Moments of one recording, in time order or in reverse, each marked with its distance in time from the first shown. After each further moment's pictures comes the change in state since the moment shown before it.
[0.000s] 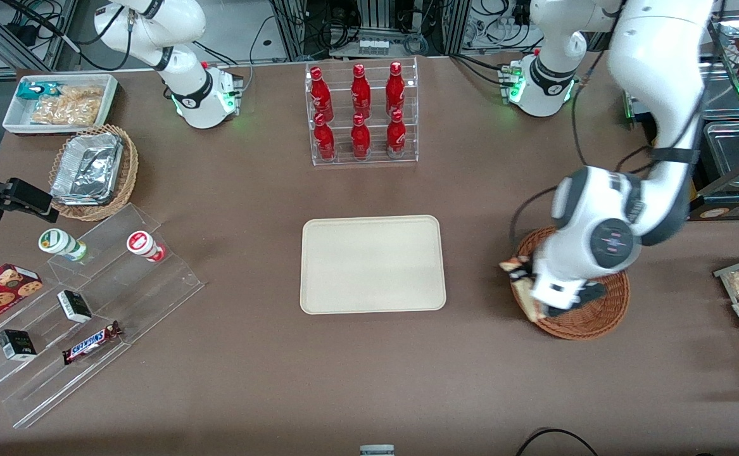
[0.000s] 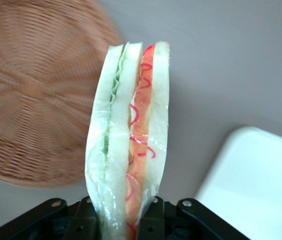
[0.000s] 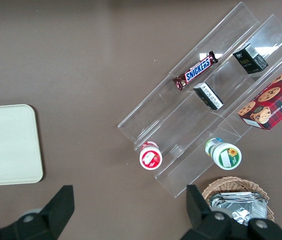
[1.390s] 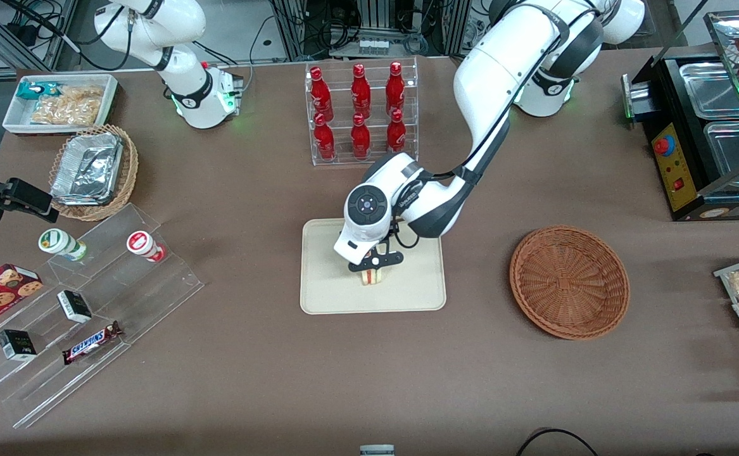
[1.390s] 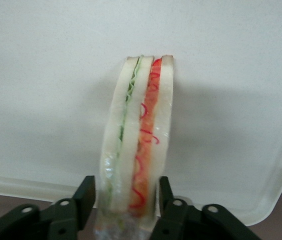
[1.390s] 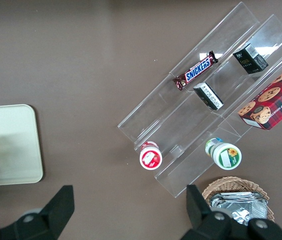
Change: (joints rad) arm -0.460 0.381 0.004 0.395 -0.034 0.014 -0.254
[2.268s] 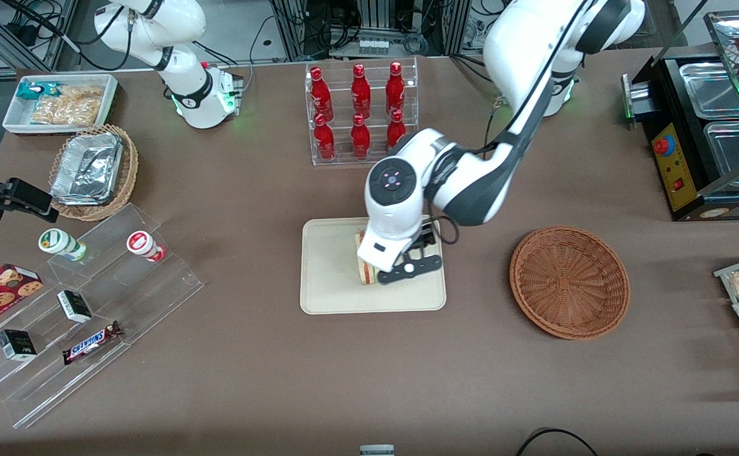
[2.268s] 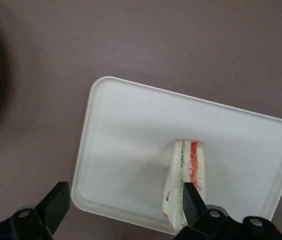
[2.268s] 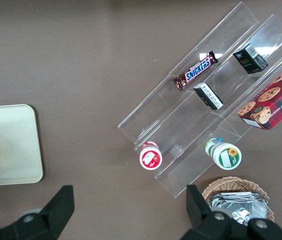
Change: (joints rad) arm 0.042 -0.192 0.105 0.062 0.117 -0.209 -0.016
